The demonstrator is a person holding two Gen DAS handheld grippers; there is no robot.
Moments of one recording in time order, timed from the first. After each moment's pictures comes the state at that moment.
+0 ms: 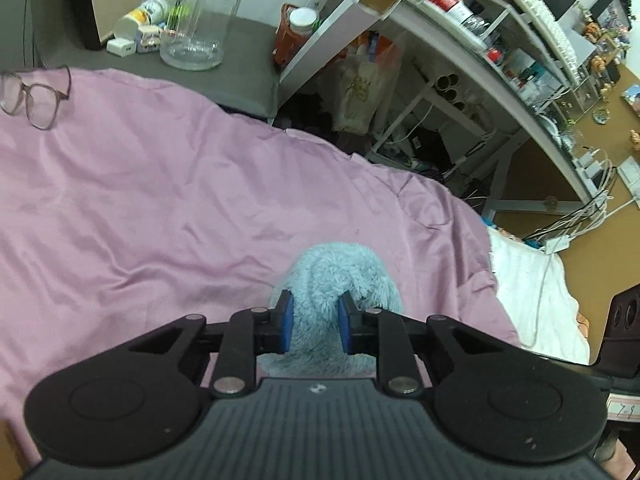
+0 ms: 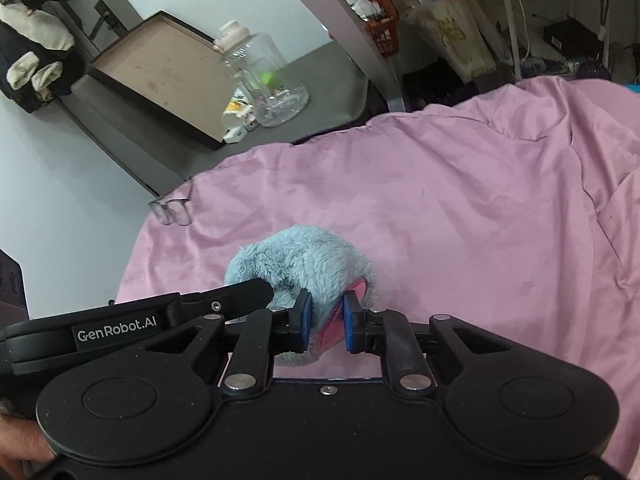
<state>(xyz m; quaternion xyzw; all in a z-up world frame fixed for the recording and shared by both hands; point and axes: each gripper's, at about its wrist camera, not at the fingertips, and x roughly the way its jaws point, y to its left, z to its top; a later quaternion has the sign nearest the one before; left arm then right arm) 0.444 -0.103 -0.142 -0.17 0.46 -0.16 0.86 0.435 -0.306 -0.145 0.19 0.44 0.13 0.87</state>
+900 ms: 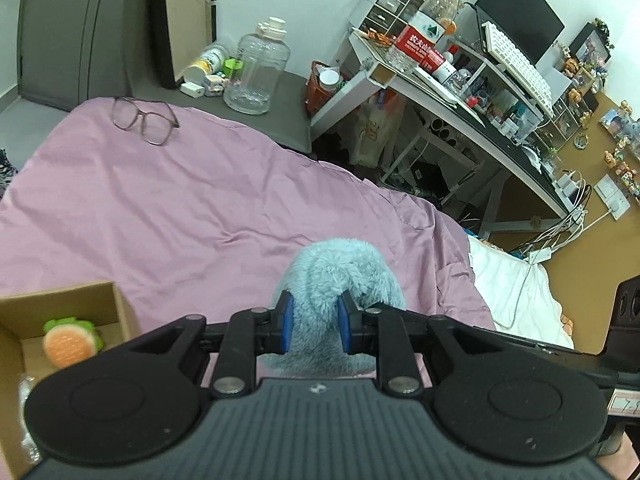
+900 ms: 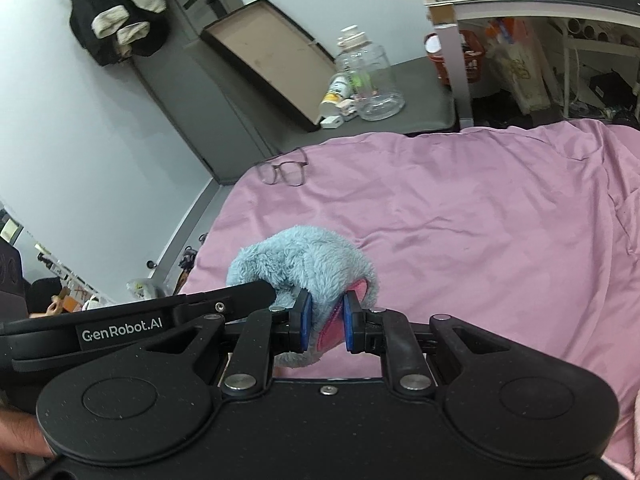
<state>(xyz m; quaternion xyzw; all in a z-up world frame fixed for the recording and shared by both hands) 0.303 -0.020 -0.062 -0.18 0.41 -0.13 0.88 0.314 -0.212 -0.062 0.13 0.41 0.19 0.88</state>
